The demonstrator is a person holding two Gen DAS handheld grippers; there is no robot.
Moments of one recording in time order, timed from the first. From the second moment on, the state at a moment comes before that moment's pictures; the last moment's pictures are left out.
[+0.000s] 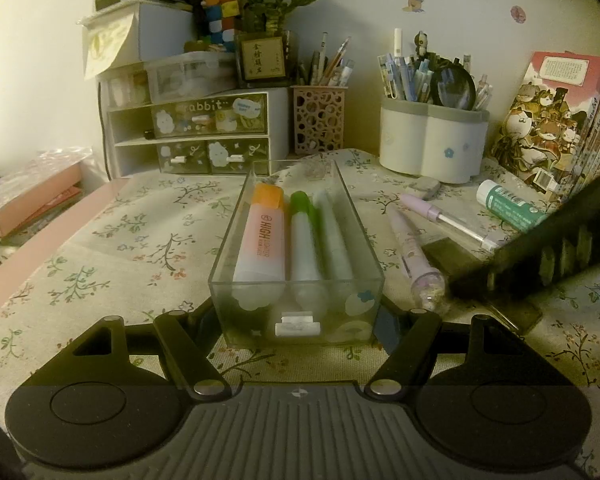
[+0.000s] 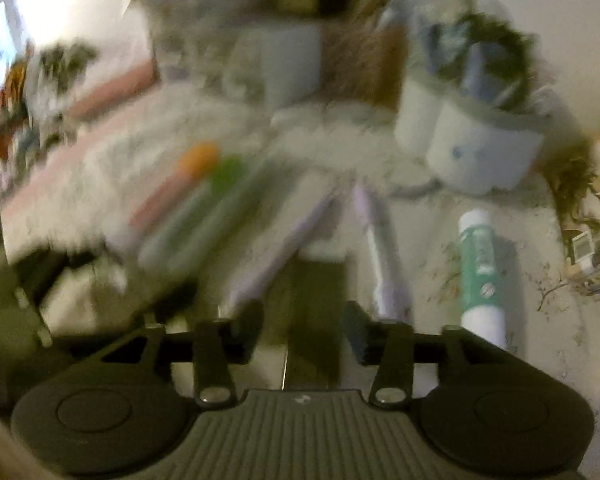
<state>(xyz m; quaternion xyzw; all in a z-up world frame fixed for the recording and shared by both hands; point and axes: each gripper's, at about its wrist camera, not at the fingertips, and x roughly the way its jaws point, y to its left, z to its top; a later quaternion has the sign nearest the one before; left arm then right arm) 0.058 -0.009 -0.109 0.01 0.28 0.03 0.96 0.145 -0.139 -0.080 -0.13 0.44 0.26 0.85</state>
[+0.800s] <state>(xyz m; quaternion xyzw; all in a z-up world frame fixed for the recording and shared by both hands) 0.059 -0.010 -0.109 0.01 0.28 0.03 0.96 0.180 -0.144 -0.075 0.06 0.48 0.25 0.84</state>
